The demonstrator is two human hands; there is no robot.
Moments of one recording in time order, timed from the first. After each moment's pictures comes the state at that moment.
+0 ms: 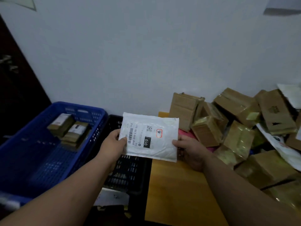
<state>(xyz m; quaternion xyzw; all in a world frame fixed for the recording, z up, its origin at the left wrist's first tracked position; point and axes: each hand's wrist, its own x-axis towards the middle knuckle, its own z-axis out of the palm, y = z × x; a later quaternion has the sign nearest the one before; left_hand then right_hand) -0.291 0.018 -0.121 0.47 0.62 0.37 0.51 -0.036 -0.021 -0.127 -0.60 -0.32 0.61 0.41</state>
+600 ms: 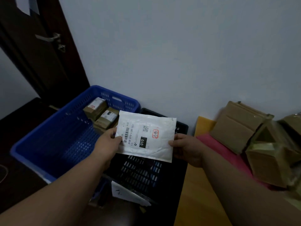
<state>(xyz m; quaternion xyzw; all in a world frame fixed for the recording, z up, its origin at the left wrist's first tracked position) -0.410 0.089 -0.156 0.36 0.73 0.38 0.44 -0.146 0.122 -0.161 -0.55 -0.38 0.70 0.25</state>
